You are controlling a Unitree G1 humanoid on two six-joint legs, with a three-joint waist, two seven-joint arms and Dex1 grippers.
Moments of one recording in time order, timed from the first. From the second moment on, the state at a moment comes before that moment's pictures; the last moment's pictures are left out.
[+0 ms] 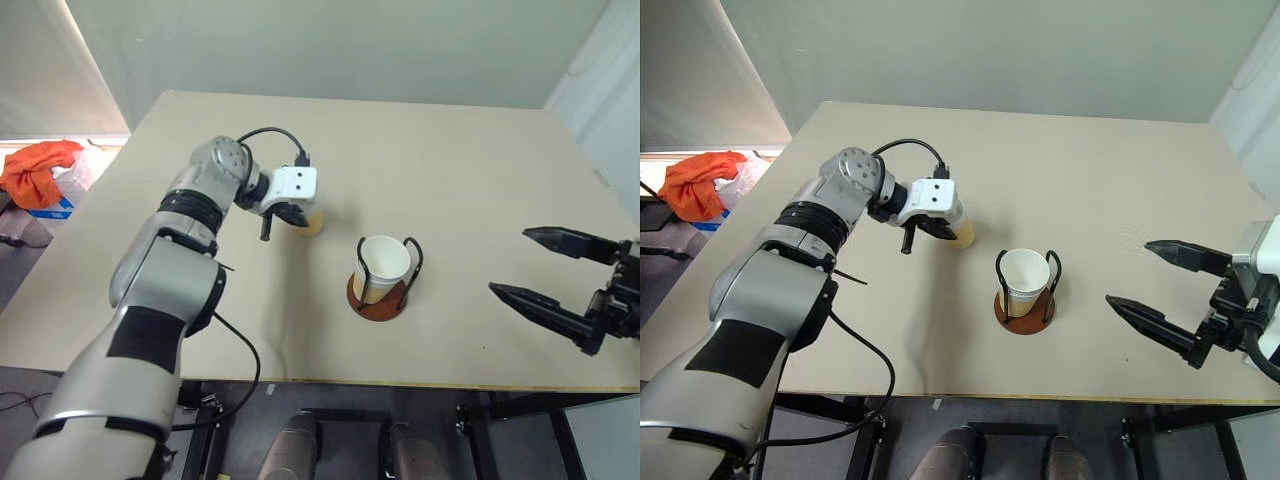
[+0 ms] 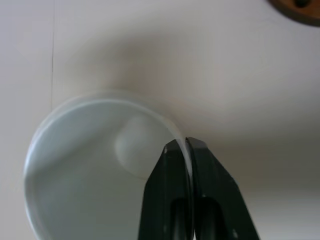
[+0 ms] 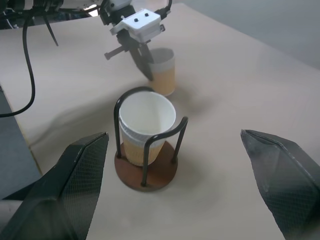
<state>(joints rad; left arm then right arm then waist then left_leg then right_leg) -1.43 0.46 -0.41 1.37 0.31 -0.29 -1.33 0.20 -1.05 -0.88 -0.82 1.20 0.83 0.64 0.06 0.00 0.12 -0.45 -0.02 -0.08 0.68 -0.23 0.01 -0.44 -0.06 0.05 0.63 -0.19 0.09</state>
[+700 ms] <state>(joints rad) -1.63 0.70 -1.10 0.74 -0.71 -0.36 -1.58 0.27 -1.00 -0.93 -0.79 1.11 0.80 0.77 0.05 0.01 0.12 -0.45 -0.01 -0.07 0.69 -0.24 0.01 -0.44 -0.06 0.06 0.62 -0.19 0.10</state>
